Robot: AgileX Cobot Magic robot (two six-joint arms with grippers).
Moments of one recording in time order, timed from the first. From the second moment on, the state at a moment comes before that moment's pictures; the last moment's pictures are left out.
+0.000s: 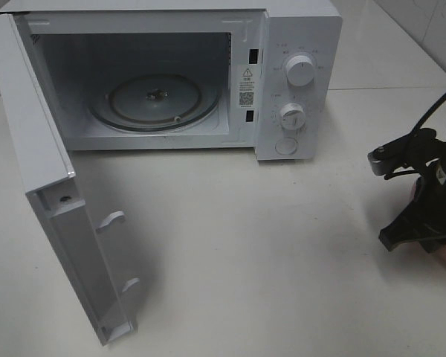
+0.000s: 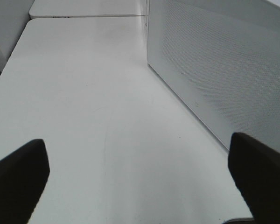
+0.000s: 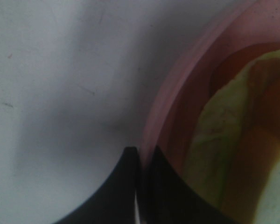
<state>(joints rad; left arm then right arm) 0.02 0.00 -0.50 -0.07 1.04 0.05 0.22 1.70 -0.73 -0.42 0.54 0.22</state>
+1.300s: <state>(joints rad) 0.02 0.00 -0.50 -0.07 1.04 0.05 0.22 1.47 -0.74 -0.22 0.65 0.11</state>
